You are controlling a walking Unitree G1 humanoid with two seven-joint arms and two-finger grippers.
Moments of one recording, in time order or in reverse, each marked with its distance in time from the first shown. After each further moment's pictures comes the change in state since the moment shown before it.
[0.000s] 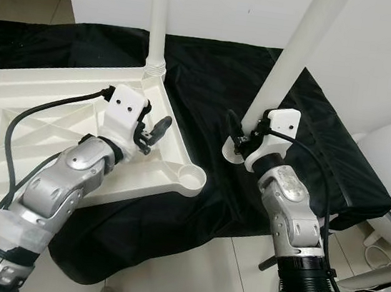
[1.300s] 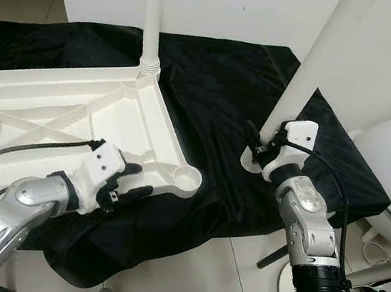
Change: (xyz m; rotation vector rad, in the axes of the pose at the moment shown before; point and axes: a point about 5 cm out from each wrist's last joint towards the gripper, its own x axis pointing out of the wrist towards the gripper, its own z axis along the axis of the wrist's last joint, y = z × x) left arm -0.060 -0.008 -0.048 0.095 0.223 -0.531; right arm -0.017 -0.027 -0.009 -0.054 0.036 -0.076
